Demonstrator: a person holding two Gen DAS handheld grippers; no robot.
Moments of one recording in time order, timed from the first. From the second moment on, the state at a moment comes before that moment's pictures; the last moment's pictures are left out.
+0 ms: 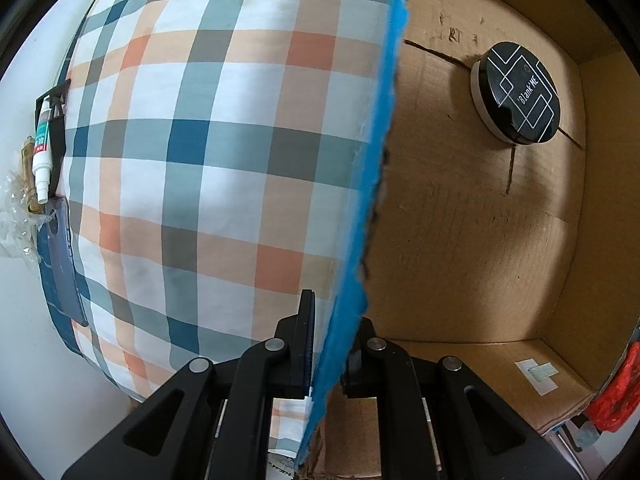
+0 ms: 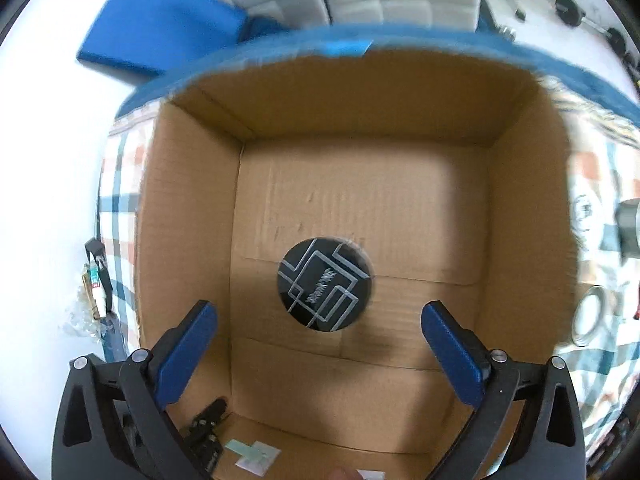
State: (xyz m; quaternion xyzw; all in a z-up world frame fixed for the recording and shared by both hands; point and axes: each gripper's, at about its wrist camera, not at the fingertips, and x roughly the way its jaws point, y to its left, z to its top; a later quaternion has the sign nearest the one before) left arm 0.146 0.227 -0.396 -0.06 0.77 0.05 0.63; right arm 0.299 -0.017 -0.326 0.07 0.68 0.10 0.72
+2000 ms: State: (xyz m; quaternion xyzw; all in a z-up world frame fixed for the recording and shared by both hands) left arm 0.152 0.221 -0.396 -0.05 0.77 0.06 0.63; right arm 0.266 -0.291 -0.409 0.19 0.71 -0.12 0.67
